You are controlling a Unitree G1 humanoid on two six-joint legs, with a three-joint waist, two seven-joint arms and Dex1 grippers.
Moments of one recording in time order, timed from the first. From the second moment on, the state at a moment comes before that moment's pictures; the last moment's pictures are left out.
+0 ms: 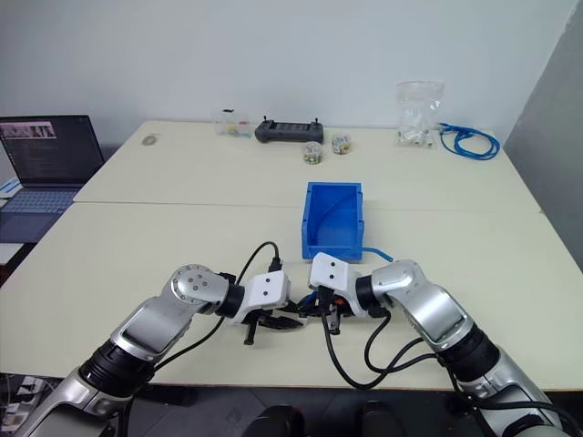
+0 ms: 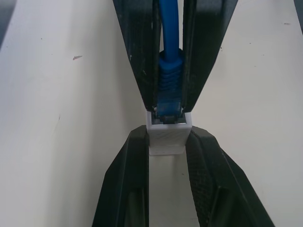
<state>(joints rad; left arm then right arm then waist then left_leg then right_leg) -0.42 0.66 -0.43 -0.15 -0.04 0.43 -1.19 -0.51 -0.50 0.51 -0.23 0.21 0.65 1.00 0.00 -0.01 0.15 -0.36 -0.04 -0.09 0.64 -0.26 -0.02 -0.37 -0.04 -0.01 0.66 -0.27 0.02</state>
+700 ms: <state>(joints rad) -0.24 0.71 -0.13 -0.24 -0.23 0.54 -1.08 -0.58 -0.45 0.15 -0.31 0.48 0.93 0.86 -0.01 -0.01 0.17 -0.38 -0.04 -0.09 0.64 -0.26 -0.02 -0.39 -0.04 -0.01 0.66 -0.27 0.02</state>
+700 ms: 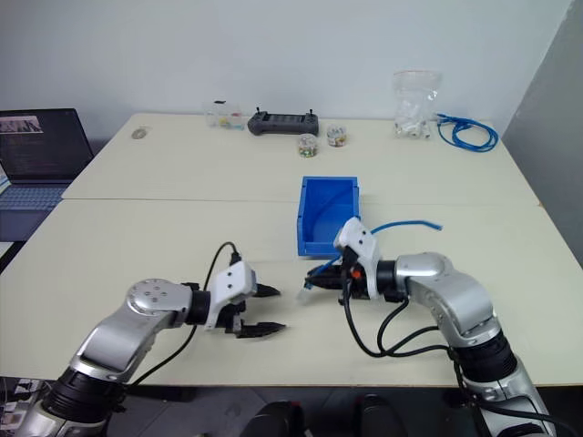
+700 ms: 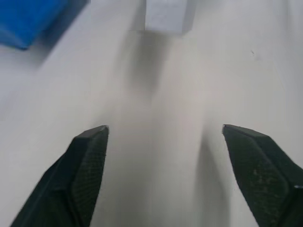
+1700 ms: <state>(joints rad) -0.37 0.67 -0.12 -0.11 -0.25 0.41 -1.01 -1.46 -0.23 0.30 1.20 -0.06 0.12 0.93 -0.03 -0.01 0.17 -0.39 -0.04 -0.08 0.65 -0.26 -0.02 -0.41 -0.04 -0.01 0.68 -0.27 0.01</state>
